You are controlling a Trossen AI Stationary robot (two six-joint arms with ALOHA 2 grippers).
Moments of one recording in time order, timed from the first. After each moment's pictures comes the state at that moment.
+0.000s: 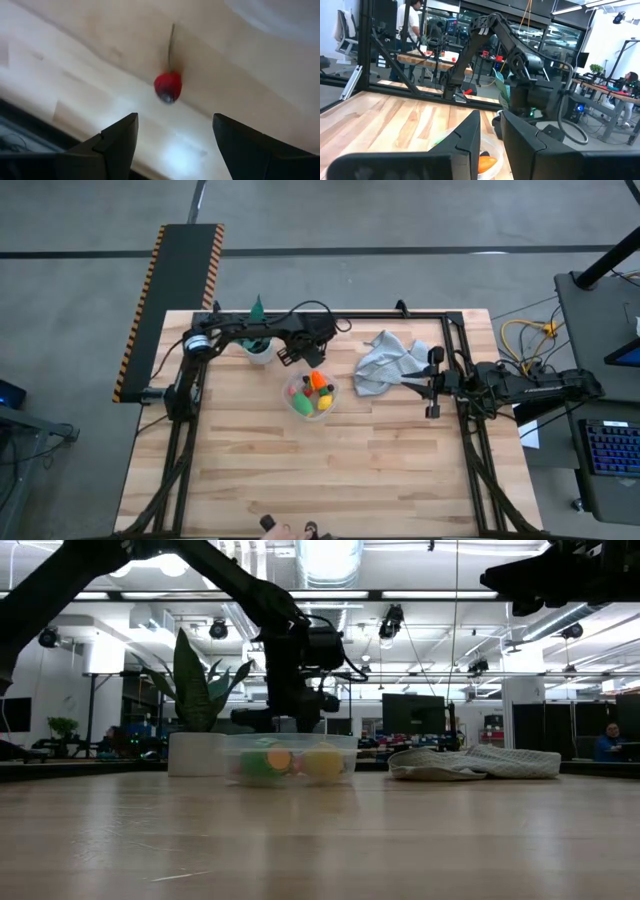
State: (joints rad) left arm 0.42 2.06 1.60 -0.83 -0.27 1.45; right arm 0.05 0.35 0.19 0.24 0.13 -0.24
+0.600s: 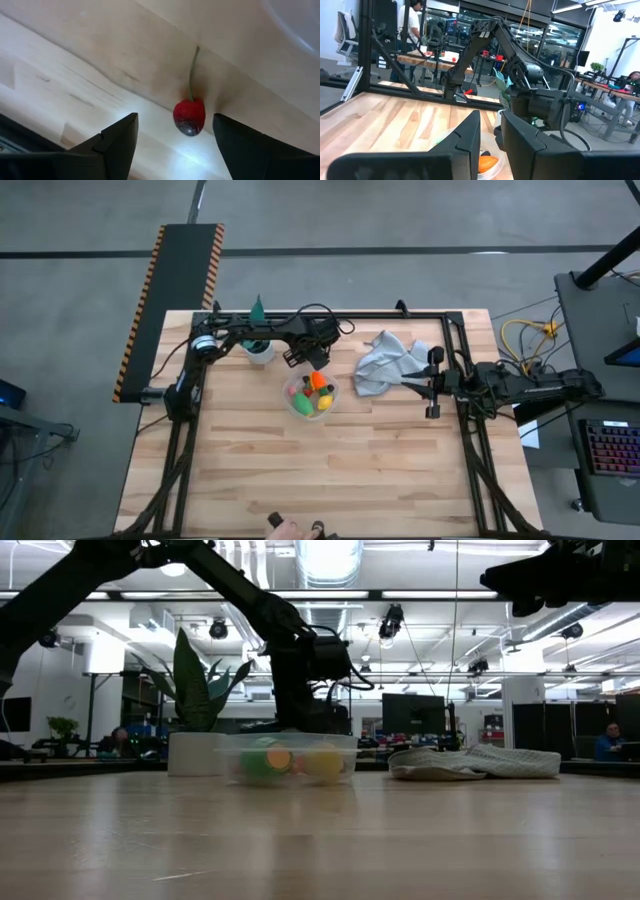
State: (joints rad) left arm 0.41 2.12 1.60 -0.73 -0.26 1.48; right arm 0.05 0.35 0.19 0.24 0.13 -0.22
